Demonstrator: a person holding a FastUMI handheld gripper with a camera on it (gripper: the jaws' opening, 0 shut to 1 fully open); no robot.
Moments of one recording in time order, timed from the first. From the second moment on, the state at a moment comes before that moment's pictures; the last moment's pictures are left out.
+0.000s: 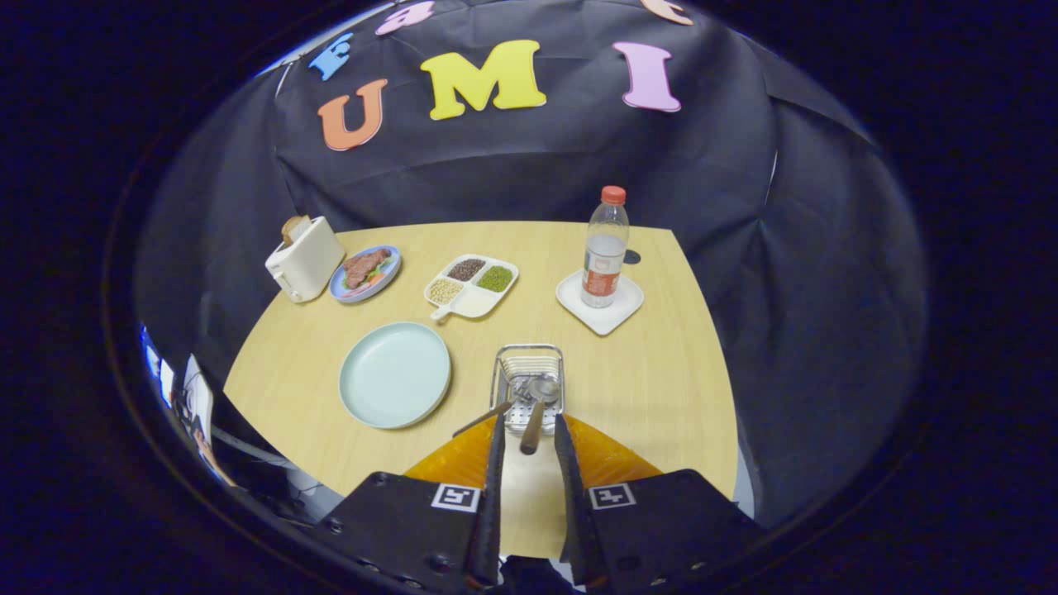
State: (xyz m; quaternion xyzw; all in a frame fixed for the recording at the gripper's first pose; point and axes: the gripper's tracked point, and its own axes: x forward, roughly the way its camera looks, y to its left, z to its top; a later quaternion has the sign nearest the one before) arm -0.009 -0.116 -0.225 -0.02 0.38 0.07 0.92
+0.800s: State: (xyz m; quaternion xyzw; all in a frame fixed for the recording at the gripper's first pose) arm -0.042 0.020 -0.037 -0.01 0.14 0.04 0.99
